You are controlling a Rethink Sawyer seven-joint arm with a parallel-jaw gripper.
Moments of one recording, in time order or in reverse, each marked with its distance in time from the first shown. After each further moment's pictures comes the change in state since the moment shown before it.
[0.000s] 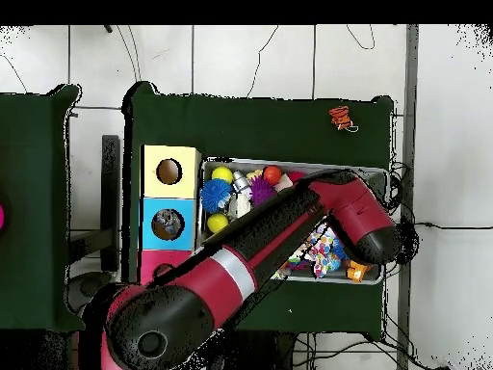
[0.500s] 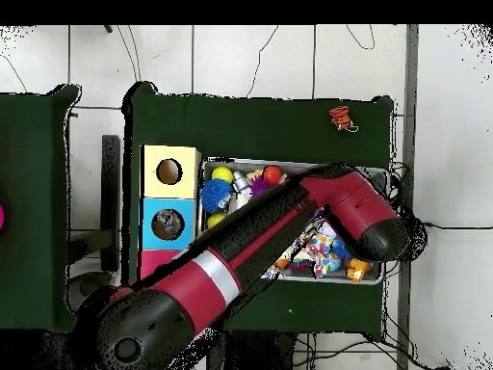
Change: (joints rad) arm 0.026 -0.001 -0.076 0.000 -0.073 -0.052 0.000
